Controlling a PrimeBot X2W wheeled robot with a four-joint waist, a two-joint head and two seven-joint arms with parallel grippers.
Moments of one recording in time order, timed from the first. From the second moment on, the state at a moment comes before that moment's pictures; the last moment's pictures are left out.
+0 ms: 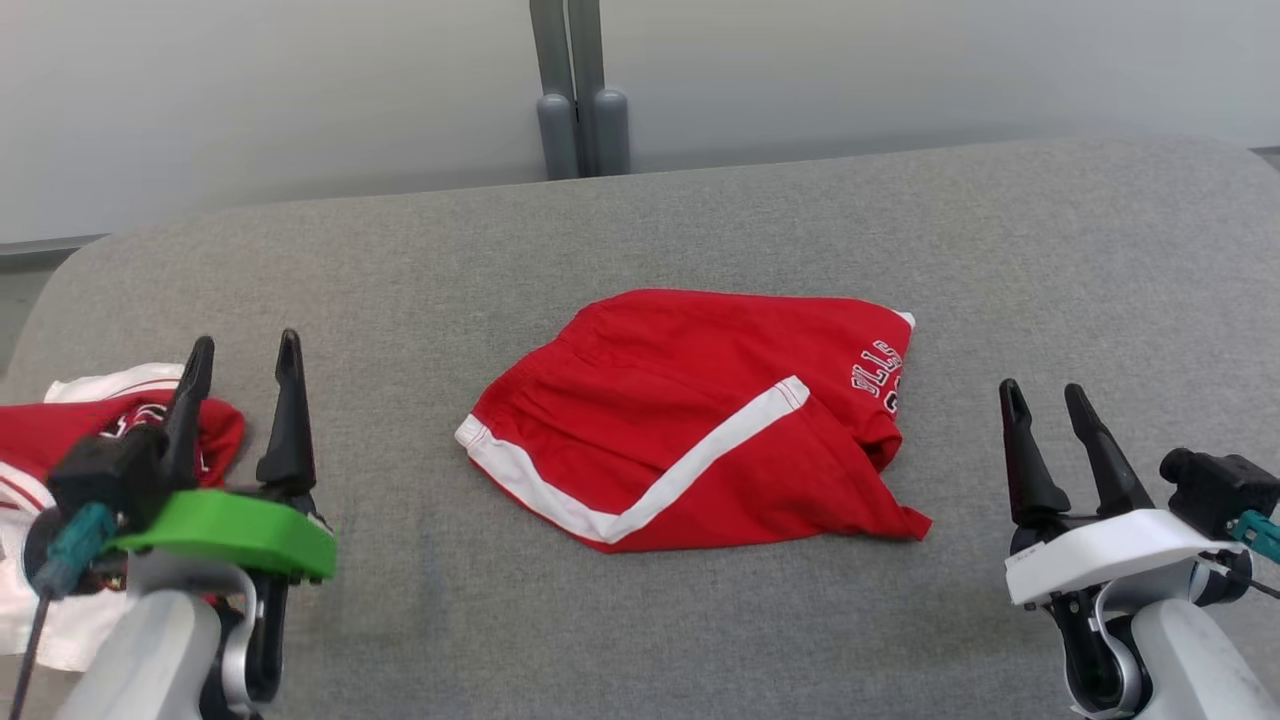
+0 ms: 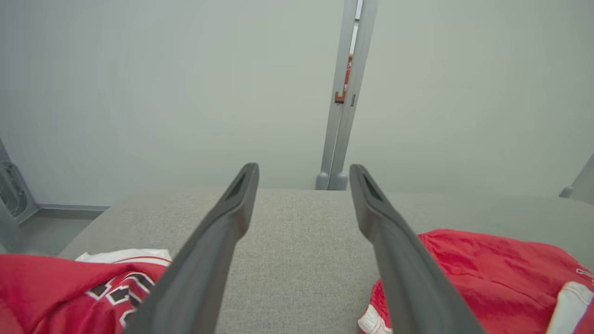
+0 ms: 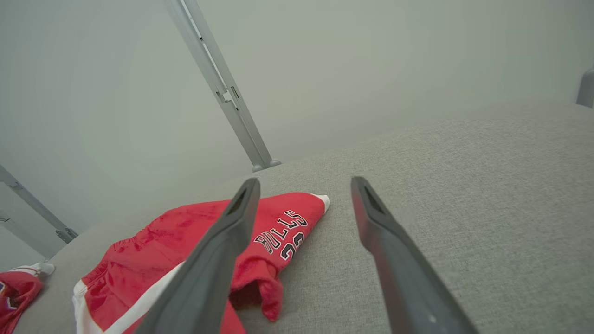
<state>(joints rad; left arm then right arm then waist) -0.31 0.46 -0.43 0.20 -0.73 0.17 -0.26 -0.15 -0.19 0.09 0.27 0.54 0.13 -0.26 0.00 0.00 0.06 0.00</state>
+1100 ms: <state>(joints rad) -0.04 0.21 -0.31 0.14 -0.47 0.07 -0.26 -0.44 -0.23 0.31 0.54 0.60 0.13 0.11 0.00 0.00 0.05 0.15</state>
